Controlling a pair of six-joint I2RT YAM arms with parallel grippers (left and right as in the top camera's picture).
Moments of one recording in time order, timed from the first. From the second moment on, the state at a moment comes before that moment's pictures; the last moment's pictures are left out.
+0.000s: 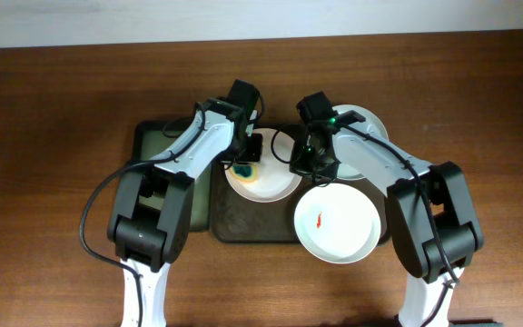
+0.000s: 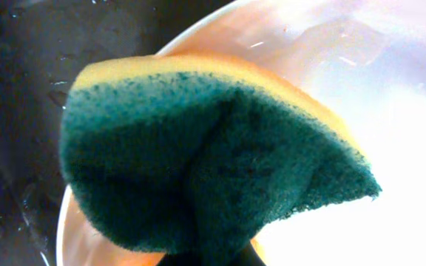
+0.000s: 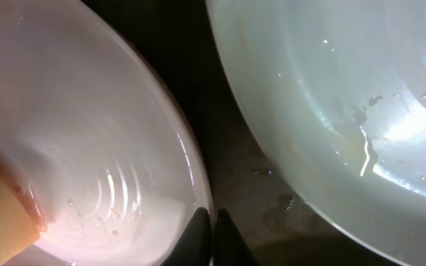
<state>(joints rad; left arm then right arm) -0.42 2.21 1.65 -0.85 0.12 -0.26 0.37 2.03 1.38 -0.75 -0.19 0.63</state>
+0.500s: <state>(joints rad) -0.42 2.22 1.65 -0.81 0.21 -0.25 0.37 2.03 1.39 -0.74 -0.19 0.57</state>
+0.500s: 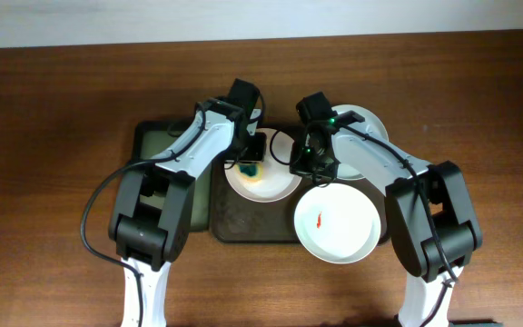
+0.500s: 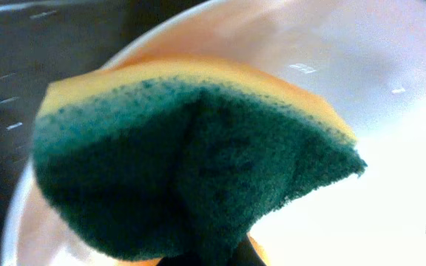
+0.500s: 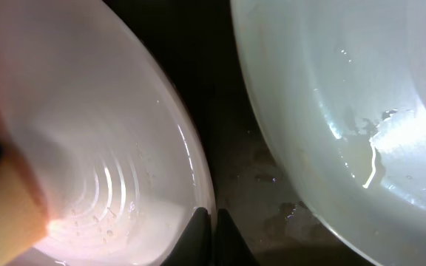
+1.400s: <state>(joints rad) -0.24 1.76 1.78 -1.07 0.21 -0.25 0.40 2.05 1.39 -0.73 -0.26 0.51</state>
